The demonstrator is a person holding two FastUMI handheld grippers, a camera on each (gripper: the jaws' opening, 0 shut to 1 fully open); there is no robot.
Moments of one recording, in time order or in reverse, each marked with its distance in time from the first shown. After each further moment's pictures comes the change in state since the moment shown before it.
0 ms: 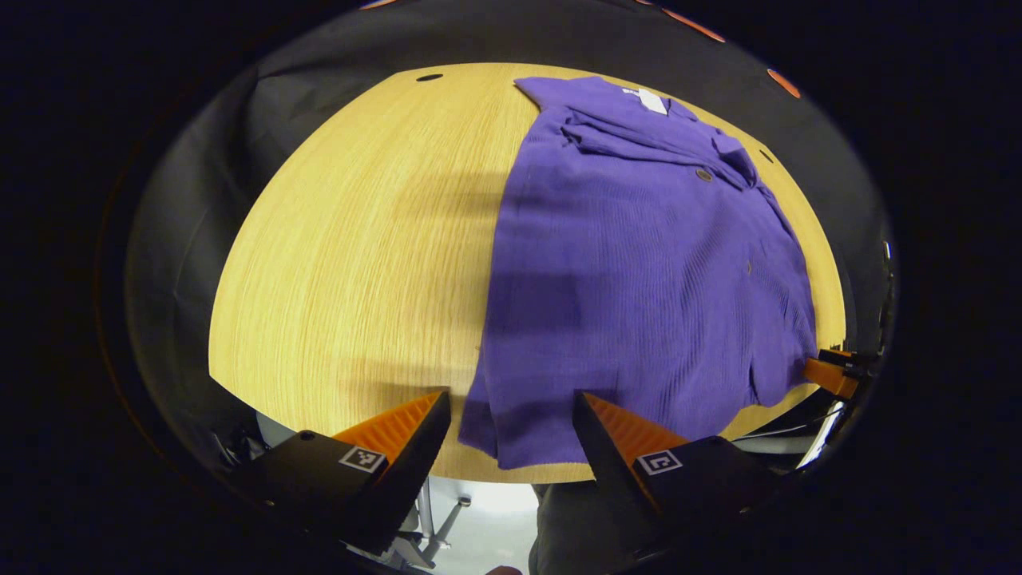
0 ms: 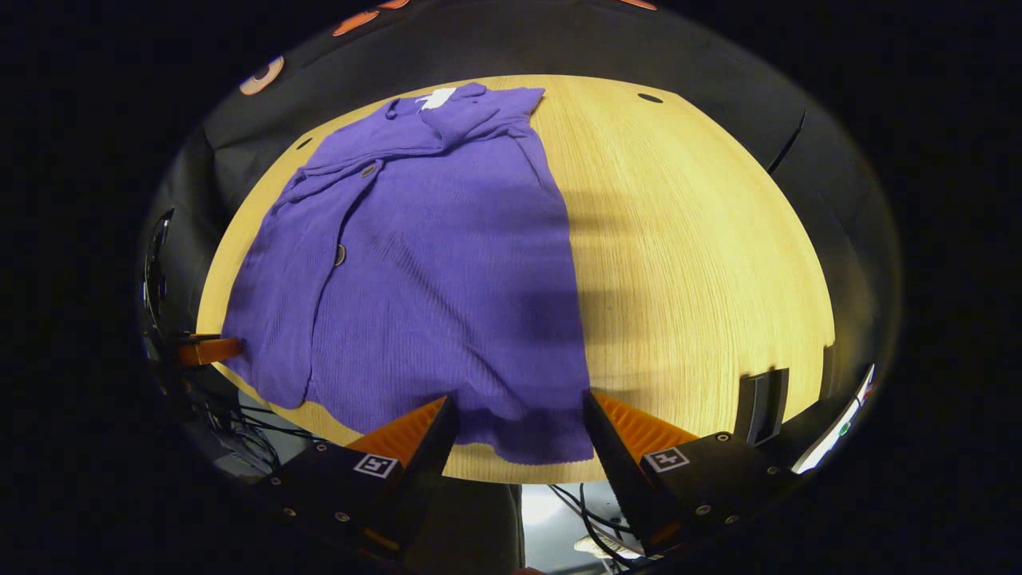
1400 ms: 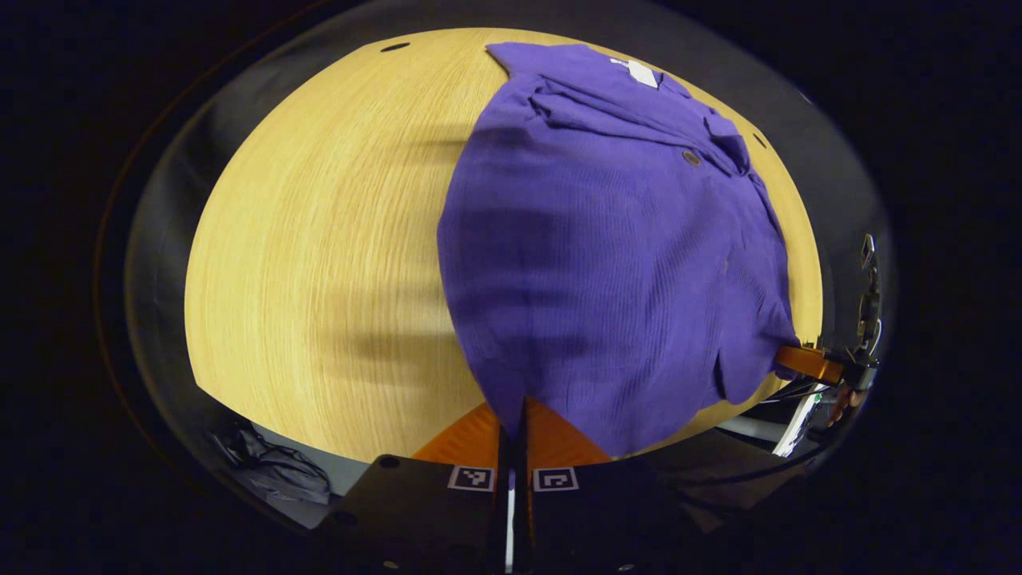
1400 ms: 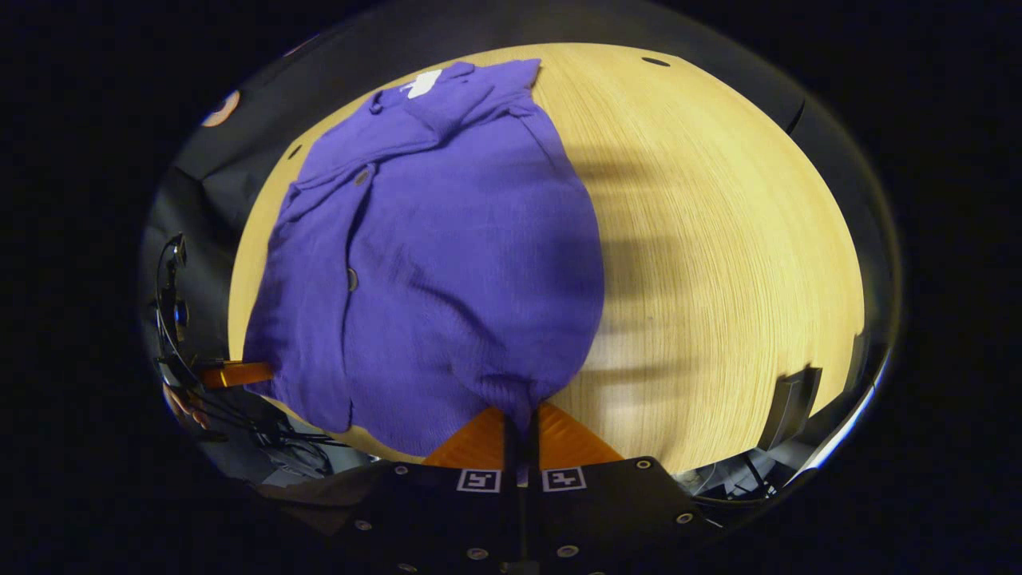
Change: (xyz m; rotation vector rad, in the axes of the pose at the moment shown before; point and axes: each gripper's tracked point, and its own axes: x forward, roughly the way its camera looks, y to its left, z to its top) left arm -0.003 -0.055 0.060 -0.006 0.176 -0.125; right arm -0.004 0.029 0.032 0.089 0.124 0.144
